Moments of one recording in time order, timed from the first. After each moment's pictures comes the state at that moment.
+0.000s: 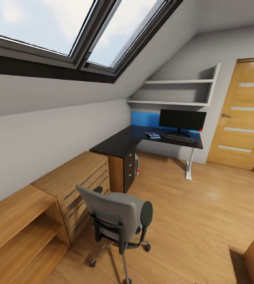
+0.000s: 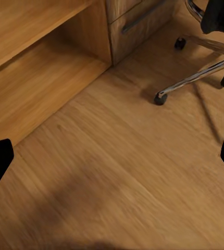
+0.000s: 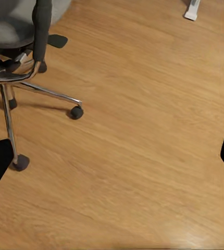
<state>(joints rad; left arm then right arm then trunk) -0.06 -0.01 -0.38 -0.02 0.57 -0.90 0.18 -0.13 0.05 0.60 -0.05 -0.35 -0.90 -0.39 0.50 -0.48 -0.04</state>
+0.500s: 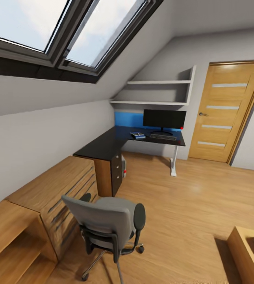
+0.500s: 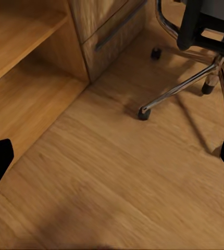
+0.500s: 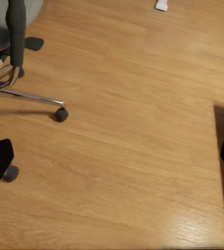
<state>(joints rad) -0.06 -0.01 -0.39 -0.02 0.57 -0.90 0.18 -0.13 0.05 0.60 -0.05 -0.35 -0.90 -0.39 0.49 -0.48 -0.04</state>
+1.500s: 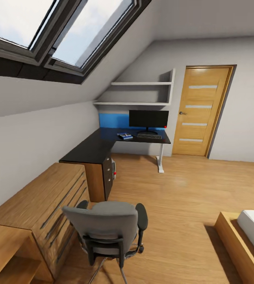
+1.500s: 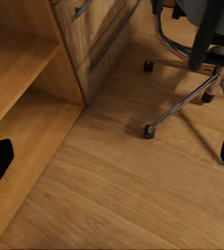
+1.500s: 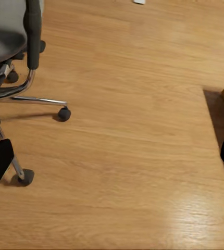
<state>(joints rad) -0.06 -0.01 -0.38 -0.02 0.57 -0.90 0.18 -0.13 0.06 0.61 -0.04 -0.34 -0.91 -0.39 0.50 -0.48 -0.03</state>
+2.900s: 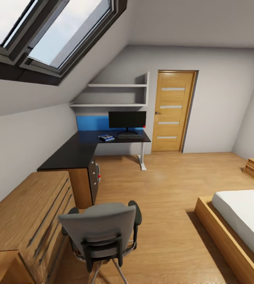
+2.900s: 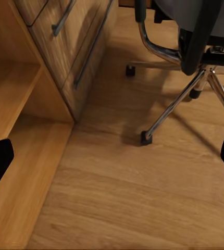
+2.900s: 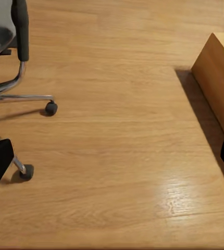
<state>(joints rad) -0.06 -0.01 -0.39 -0.02 0.57 -0.88 0.18 -0.13 0.05 0.61 -0.05 -0.34 -0.90 -0.39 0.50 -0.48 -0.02</state>
